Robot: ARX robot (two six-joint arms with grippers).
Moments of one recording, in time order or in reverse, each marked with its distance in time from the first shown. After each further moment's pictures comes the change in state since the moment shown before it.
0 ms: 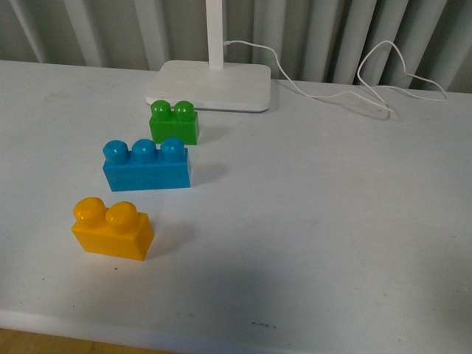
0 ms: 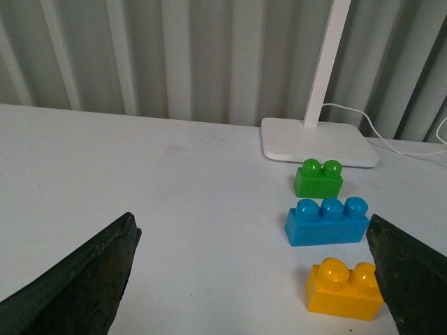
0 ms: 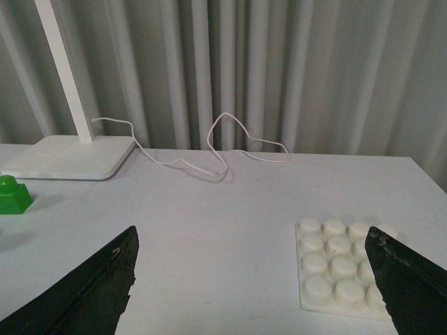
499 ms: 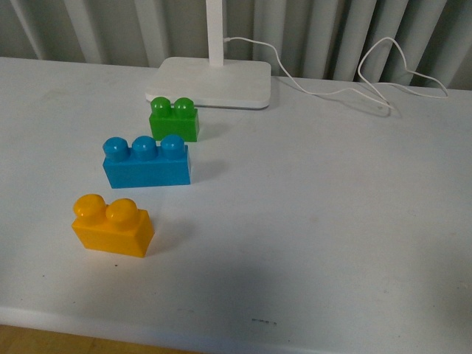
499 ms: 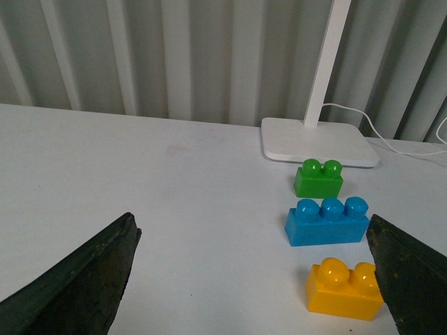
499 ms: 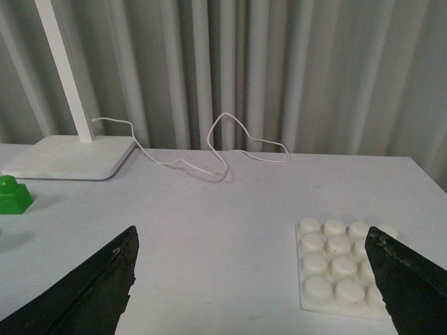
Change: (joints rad) left arm 0.000 0.000 0.000 0.000 0.000 0.000; right arm 0.000 0.000 0.000 0.000 0.000 0.000
